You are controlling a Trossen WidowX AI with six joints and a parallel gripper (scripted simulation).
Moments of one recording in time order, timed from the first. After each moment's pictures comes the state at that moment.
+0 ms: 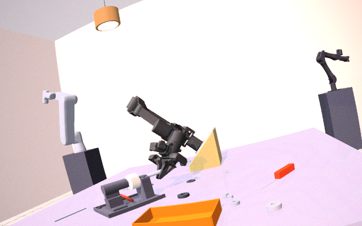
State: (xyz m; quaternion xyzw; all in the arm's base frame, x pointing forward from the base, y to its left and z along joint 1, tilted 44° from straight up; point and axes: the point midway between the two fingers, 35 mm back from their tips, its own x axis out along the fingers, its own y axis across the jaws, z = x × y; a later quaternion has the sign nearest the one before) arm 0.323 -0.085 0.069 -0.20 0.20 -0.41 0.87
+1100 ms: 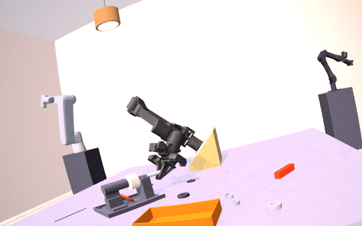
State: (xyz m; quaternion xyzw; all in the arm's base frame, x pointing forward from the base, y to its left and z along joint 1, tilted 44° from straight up) arm 0.325 -0.087 0.069 -0.20 0.21 -0.41 0.87
